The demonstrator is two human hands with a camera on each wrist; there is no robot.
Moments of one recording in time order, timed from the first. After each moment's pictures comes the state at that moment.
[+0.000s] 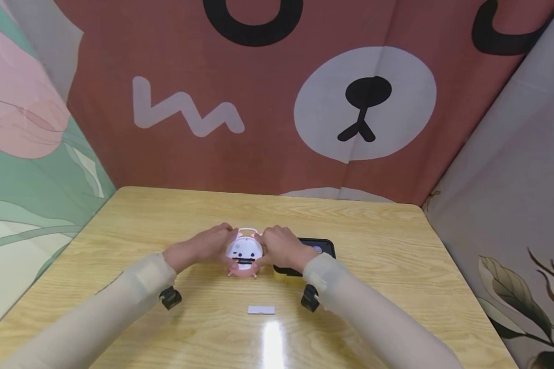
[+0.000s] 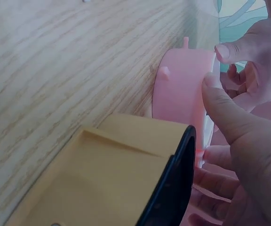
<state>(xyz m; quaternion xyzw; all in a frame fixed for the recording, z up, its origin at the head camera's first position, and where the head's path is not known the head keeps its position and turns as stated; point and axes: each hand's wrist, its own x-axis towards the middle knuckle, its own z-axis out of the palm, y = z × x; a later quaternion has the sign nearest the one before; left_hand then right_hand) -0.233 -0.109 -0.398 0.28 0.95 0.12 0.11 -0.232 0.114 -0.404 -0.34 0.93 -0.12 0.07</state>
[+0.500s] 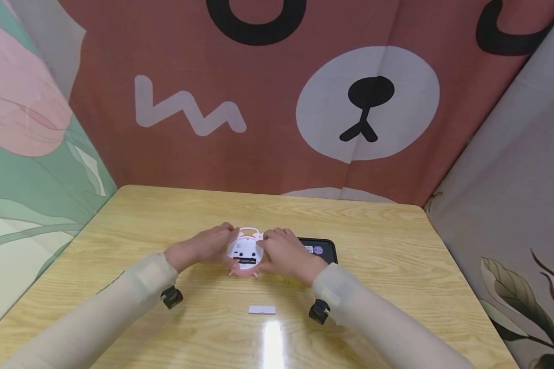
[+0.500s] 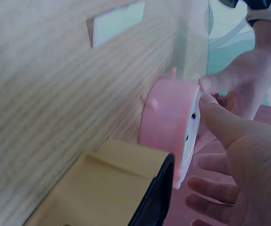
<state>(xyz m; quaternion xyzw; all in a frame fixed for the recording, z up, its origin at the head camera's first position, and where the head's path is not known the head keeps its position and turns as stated) -0.231 -0.111 -0.394 0.29 0.95 0.11 0.11 -0.206 0.116 -0.395 -0.33 0.94 -0.09 0.04</state>
